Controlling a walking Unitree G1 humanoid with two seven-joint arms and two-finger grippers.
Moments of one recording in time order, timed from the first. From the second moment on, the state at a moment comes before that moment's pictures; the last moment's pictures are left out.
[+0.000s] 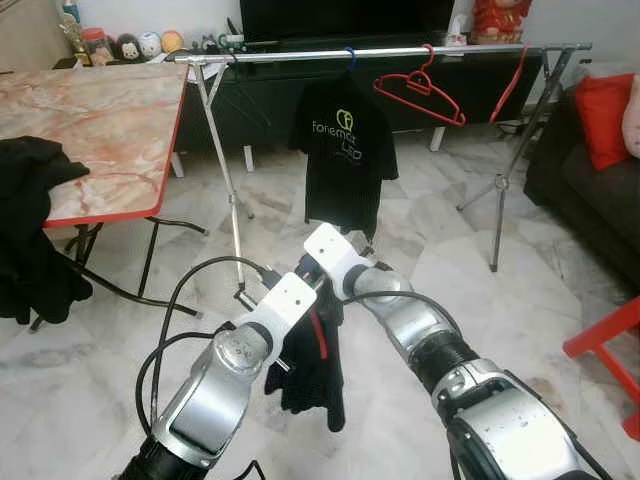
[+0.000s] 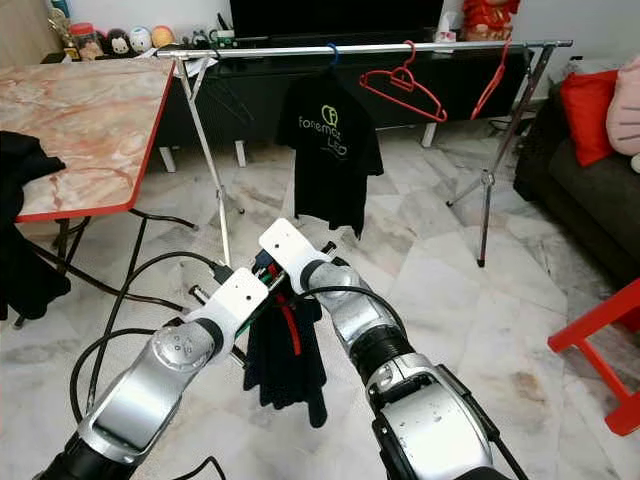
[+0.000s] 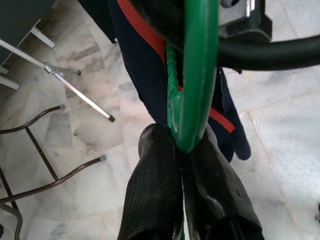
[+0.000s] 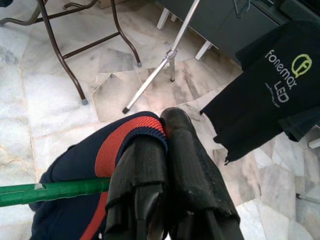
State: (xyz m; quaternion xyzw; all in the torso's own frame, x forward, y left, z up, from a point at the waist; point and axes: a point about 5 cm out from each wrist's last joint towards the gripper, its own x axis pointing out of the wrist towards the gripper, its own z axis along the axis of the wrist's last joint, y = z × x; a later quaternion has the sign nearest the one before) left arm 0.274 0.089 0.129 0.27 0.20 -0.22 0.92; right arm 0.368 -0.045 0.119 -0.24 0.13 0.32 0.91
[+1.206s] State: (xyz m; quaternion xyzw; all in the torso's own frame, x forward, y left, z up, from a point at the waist) left arm 0.261 0.086 0.110 0.18 0.25 -0.24 0.92; right arm 0.359 -0.064 0.097 -0.22 0.17 0.28 0.92
